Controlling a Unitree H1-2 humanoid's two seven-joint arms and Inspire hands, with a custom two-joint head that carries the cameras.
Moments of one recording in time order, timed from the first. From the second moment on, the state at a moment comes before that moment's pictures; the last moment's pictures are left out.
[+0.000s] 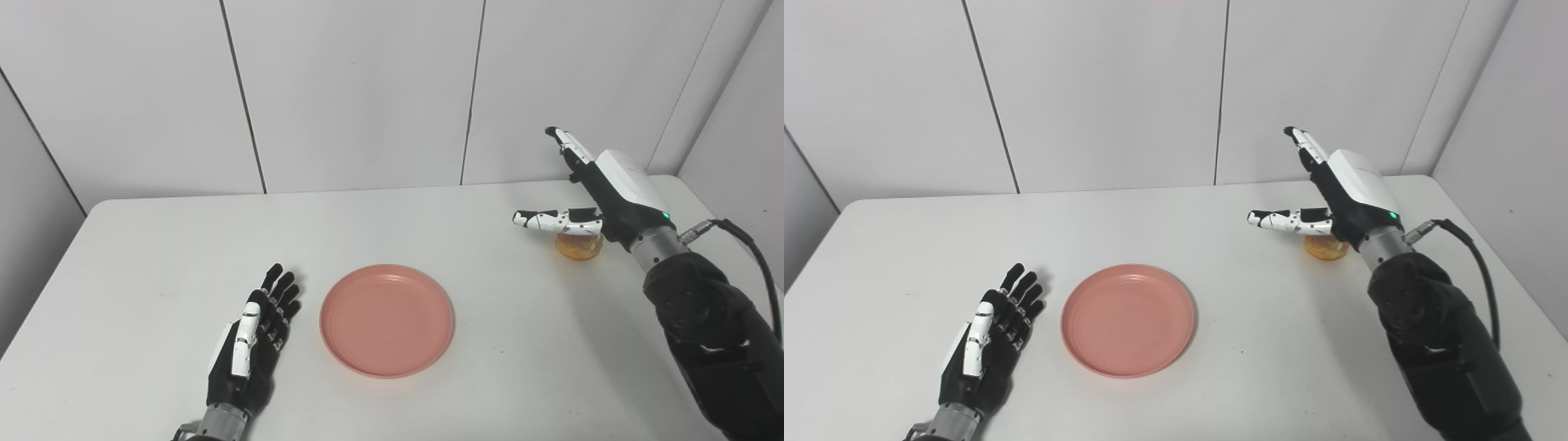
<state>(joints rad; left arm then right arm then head) -0.11 0.05 0.04 0.04 -0.33 0.06 -0.22 -0.51 -0.52 0.13 -0.15 -0.60 0.34 0.29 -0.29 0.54</state>
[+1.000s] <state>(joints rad) -0.12 0.09 0.05 0.05 -0.37 0.06 -0.25 -0.63 -0.58 0.21 0.15 -0.77 0.40 0.41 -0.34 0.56</state>
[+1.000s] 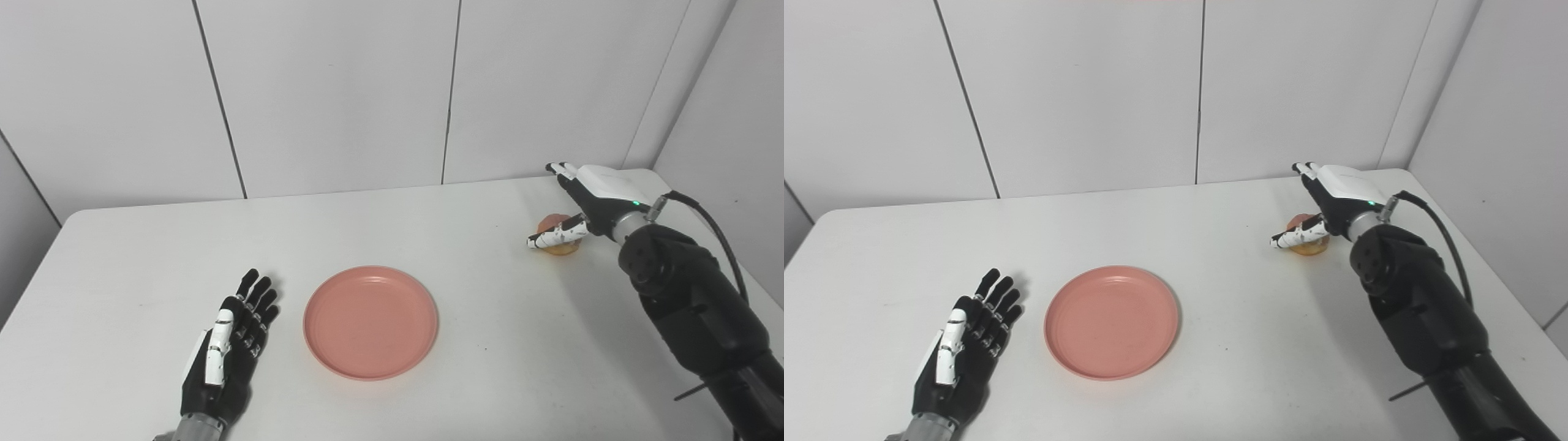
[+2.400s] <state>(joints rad) -0.11 0.09 0.06 0.03 -0.37 0.08 -0.25 -0.77 -0.53 0.29 0.58 -0.66 0.34 0.29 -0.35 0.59</state>
